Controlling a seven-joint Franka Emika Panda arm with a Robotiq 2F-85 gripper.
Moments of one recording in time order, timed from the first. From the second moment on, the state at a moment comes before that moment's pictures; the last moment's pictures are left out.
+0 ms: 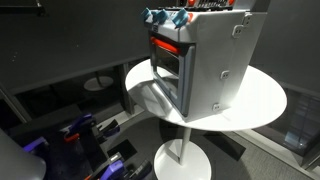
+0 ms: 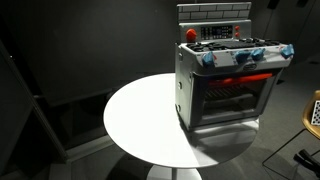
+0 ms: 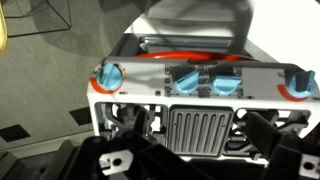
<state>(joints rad) -0.06 -0.44 0.18 -2.16 -0.08 1.92 0.49</state>
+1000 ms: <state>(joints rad) -0.11 -0.15 0.04 -1.96 -0.23 2.07 0.49</state>
